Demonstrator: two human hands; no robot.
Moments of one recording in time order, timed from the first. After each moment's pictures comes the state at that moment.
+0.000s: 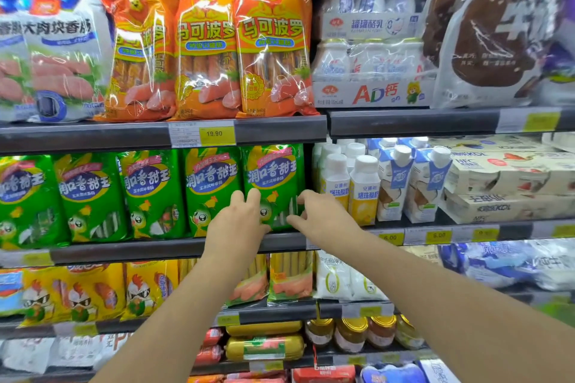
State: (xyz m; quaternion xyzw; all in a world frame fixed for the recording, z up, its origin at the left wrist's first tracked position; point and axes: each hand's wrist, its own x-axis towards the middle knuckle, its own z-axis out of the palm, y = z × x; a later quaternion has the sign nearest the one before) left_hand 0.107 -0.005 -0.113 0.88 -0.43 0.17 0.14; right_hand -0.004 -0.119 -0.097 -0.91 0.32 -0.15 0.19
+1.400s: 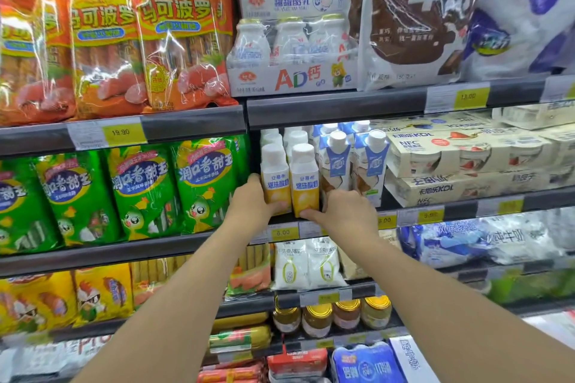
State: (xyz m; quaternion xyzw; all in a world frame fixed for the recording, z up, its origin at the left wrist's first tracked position) left_hand 0.045 -0.120 -0.113 0.85 -0.39 -0.08 0.35; right_hand -0.097 -0.220 -0.139 -0.87 0.44 -0.19 0.06
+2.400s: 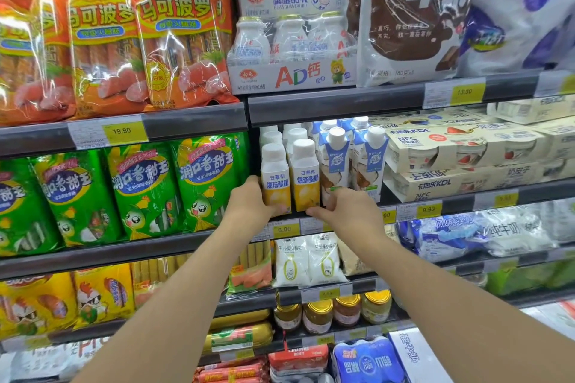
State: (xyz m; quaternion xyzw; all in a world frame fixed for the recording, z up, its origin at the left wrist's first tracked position) left_hand 0.045 -0.109 -0.110 0.84 -0.39 -0.11 0.36; right_hand -0.111 -0.216 -0.141 -0.84 0.46 -0.23 0.17
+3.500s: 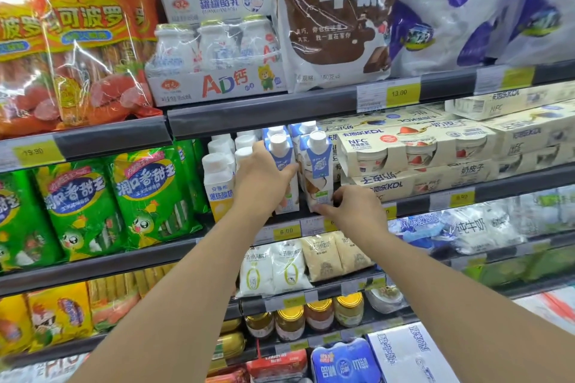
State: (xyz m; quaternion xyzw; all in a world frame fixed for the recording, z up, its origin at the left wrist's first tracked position) left_hand -0.040 -0.203 -0.076 0.83 -0.41 0.00 0.38; right_hand -0.181 -0.288 -0.146 -0.82 0.48 -0.24 0.20
